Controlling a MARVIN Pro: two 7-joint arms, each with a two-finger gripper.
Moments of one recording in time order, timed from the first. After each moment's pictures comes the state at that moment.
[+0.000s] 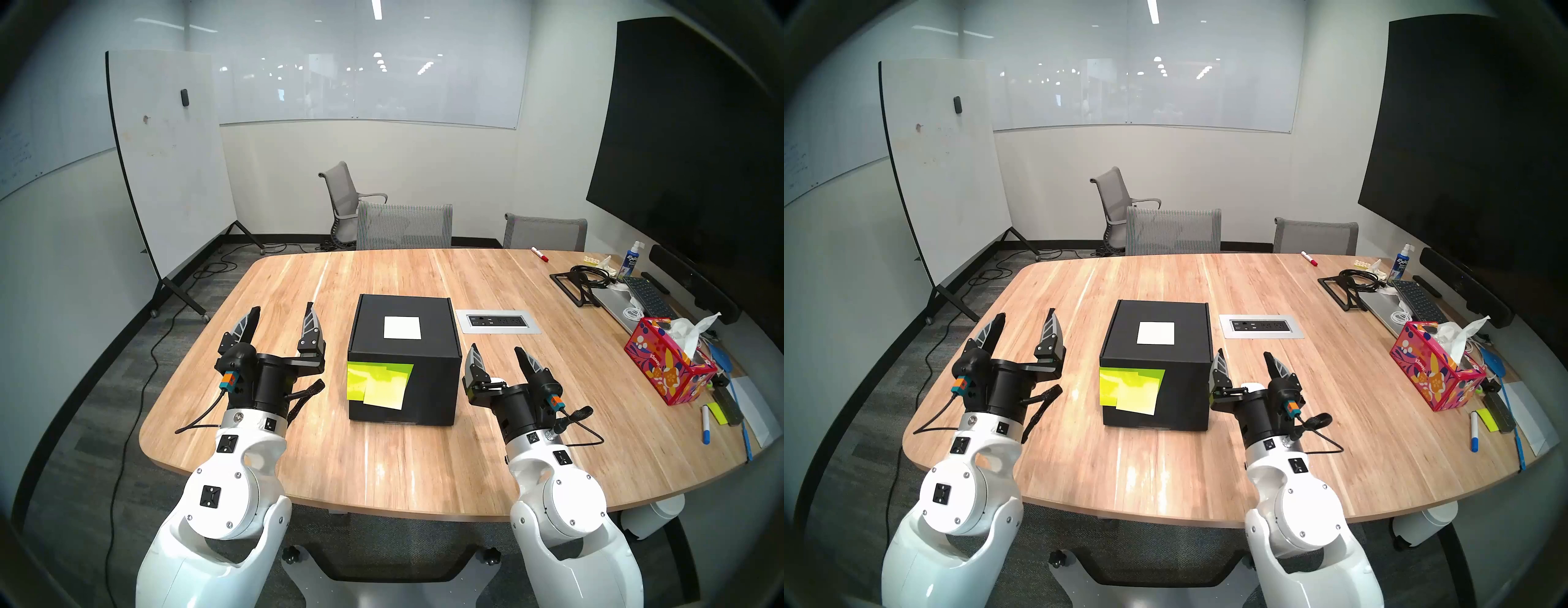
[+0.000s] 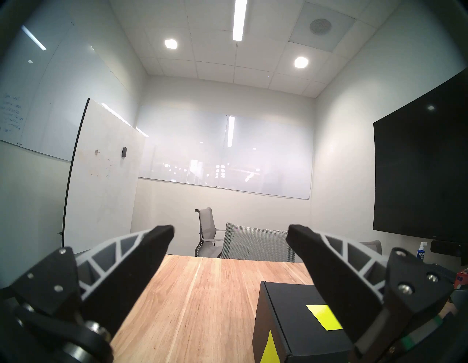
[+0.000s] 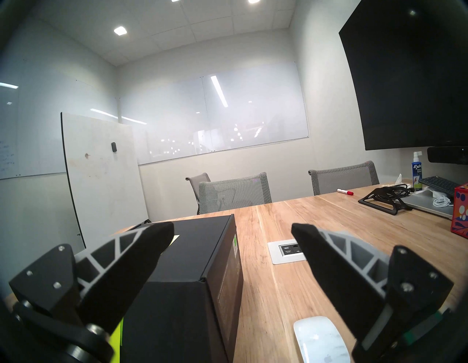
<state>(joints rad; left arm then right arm) 1.99 -1.32 -1.41 -2.21 -0.19 -0.17 0.27 -1.98 -1.42 1.43 -2.08 0.20 -0.09 -0.10</state>
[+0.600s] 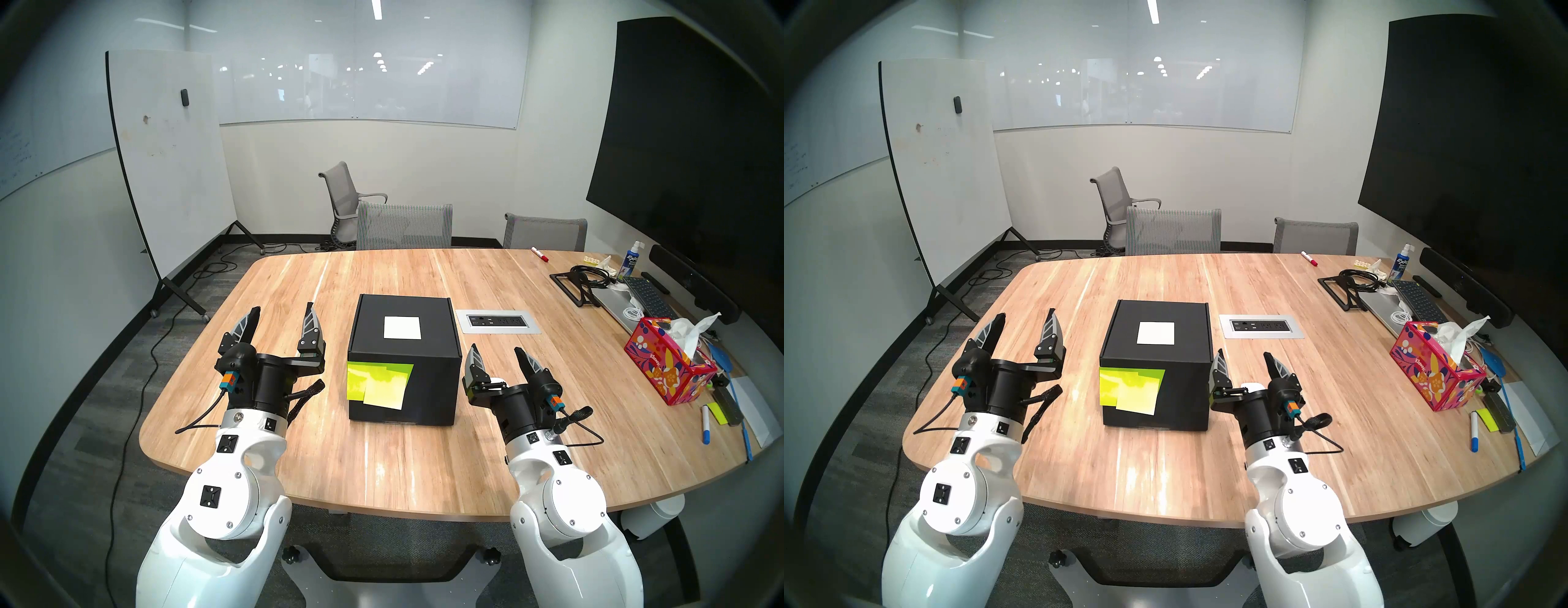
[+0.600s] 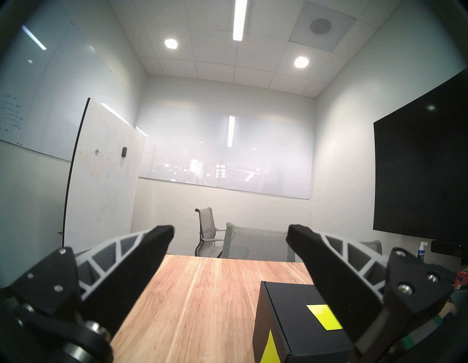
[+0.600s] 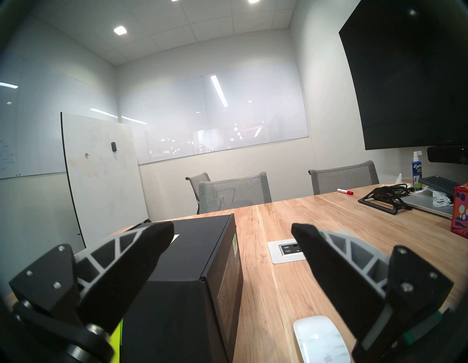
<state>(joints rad) 1.99 -1.32 -1.41 -2.21 -0.19 -0.17 0.27 -1.98 -1.42 1.43 -2.08 0.20 -0.09 -0.10</state>
